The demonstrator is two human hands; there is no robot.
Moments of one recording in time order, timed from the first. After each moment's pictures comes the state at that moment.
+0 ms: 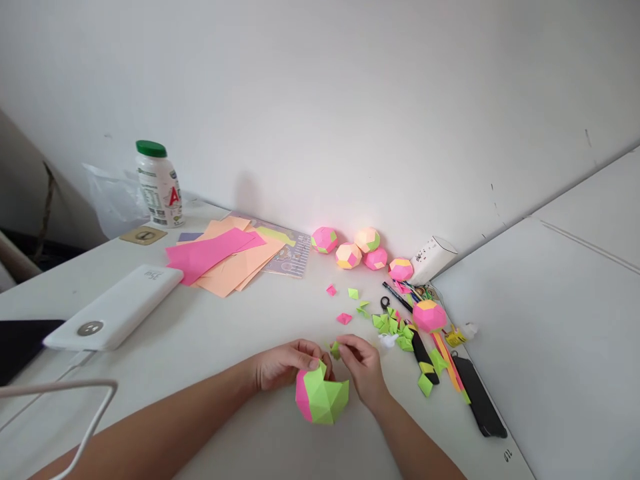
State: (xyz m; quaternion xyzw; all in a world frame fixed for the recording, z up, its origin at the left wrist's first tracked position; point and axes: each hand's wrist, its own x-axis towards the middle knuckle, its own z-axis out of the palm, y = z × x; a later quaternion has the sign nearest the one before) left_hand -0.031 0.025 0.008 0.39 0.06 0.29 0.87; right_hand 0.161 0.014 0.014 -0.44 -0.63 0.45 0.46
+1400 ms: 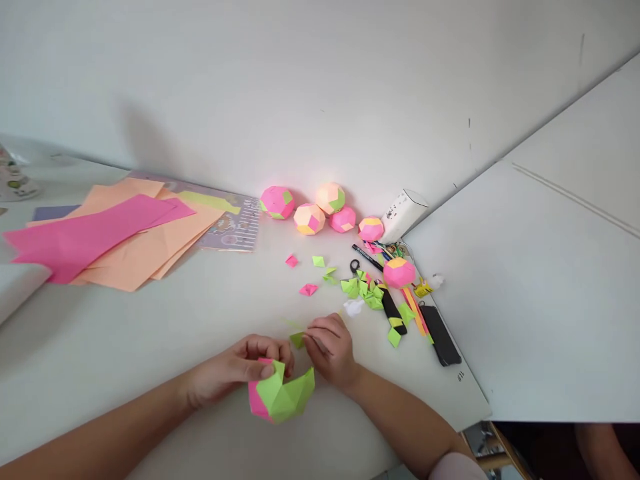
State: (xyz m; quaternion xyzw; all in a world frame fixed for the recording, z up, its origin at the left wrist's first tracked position) left_hand -0.032 0.006 0.005 0.43 0.11 0.25 0.86; right_hand 0.175 -0.006 0.015 -0.40 -0.80 0.06 0.45
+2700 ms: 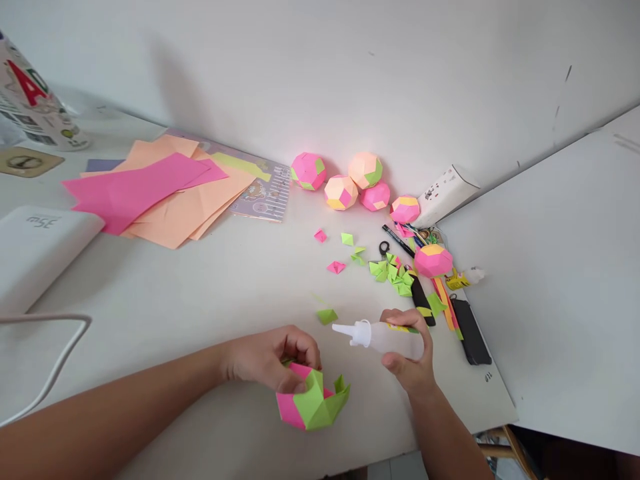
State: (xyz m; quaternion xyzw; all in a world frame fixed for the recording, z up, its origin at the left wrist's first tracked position) left_hand -0.030 -0.006 0.000 0.50 0.13 0.15 0.85; right_hand 0.214 -0.035 0.059 -0.40 -0.63 0.42 0.52
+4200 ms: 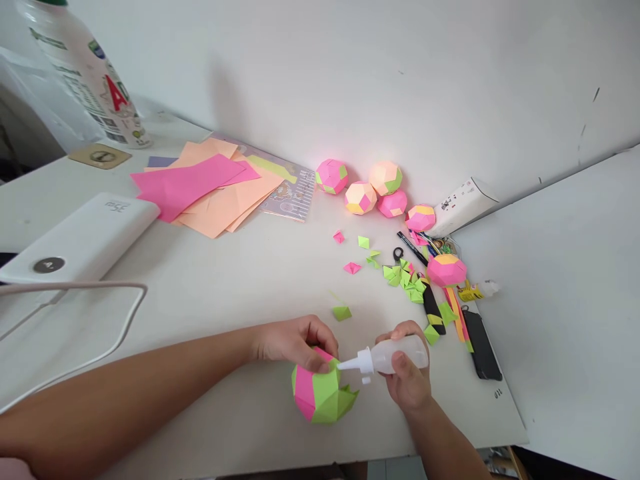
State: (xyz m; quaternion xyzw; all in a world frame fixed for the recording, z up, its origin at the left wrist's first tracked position) left_hand -0.028 -0.001 0.012 0.49 0.15 0.15 0.85; right_hand 0.190 -0.053 0.054 -0.44 -0.51 0.53 0.51
